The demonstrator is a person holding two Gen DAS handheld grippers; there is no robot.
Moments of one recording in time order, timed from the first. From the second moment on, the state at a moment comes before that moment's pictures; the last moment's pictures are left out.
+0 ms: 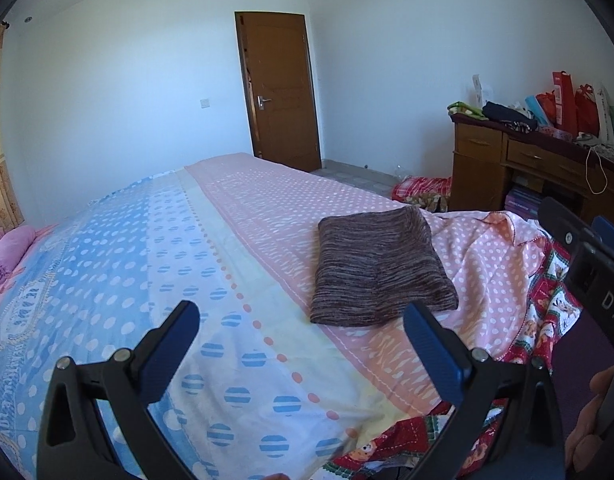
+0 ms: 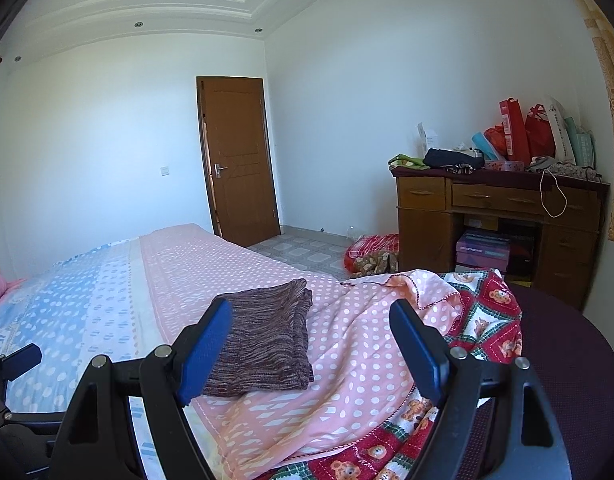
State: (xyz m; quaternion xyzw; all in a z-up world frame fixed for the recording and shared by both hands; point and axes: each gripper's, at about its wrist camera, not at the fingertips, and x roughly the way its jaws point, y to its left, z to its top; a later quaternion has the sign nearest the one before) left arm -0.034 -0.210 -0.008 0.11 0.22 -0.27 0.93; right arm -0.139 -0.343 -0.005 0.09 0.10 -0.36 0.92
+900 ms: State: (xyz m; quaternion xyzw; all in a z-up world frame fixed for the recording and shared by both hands) left arm -0.031 -0.209 -0.008 0.11 0.22 -0.26 0.93; right arm -0.140 -0.347 -0.006 0.09 0.10 -0.36 0.92
